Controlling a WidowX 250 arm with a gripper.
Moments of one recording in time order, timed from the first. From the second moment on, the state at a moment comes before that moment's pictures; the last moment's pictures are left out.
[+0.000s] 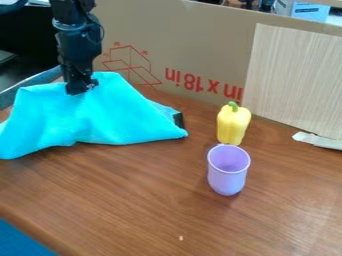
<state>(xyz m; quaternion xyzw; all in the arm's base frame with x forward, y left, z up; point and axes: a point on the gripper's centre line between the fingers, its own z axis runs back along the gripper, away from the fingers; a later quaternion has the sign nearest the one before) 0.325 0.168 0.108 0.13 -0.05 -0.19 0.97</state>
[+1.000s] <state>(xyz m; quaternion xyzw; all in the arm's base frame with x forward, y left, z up) 0.377 0.229 0.100 0.13 -0.05 -0.12 0.98</state>
